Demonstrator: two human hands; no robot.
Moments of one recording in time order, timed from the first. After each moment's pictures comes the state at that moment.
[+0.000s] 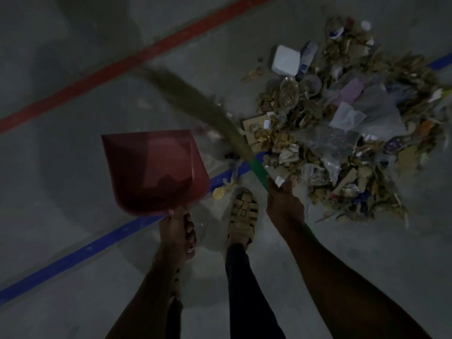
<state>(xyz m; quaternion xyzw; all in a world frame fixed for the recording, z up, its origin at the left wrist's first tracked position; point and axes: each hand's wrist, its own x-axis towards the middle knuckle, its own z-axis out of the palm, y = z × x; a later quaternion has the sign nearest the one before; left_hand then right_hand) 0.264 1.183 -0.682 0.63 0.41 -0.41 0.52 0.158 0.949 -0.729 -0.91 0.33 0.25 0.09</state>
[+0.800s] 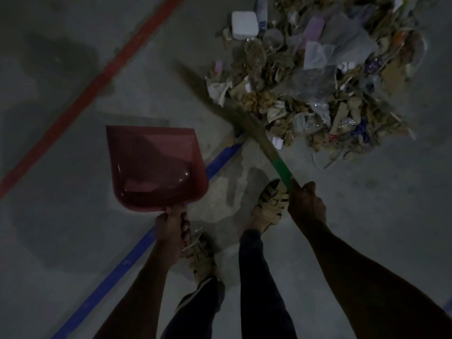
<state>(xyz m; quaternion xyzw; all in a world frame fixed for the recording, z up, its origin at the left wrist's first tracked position) 0.267 1.249 -0.673 0.72 0.25 -0.46 0.45 0.044 1.023 -0.713 -0.81 0.51 0.24 0.14</state>
